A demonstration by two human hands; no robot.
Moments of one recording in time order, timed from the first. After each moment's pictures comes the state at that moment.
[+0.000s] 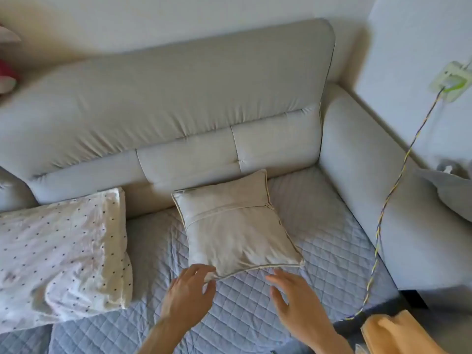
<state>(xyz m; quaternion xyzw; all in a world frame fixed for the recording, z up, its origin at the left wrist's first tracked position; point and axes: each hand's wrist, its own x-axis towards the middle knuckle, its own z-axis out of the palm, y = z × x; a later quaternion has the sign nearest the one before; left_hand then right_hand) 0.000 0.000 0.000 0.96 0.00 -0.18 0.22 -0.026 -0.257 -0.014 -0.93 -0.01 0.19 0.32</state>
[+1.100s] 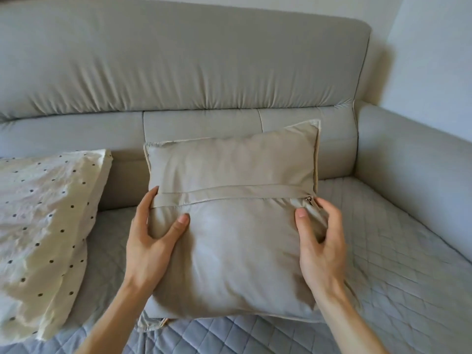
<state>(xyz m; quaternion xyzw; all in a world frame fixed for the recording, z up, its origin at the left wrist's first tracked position) 0.042 0.097 -0.220 0.77 0.09 0.21 0.60 0.045 -0.161 -0.222 -0.77 0.09 -0.28 0.57</state>
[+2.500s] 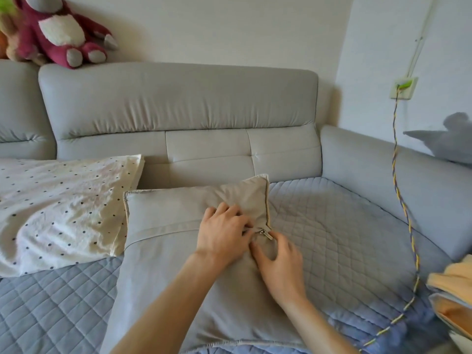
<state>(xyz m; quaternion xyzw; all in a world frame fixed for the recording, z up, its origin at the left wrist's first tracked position) -0.117 0.012 -0.208 0.96 -0.17 0.22 0.09 -0.156 -0.125 -0.272 -0.87 0.08 -0.18 0.46</state>
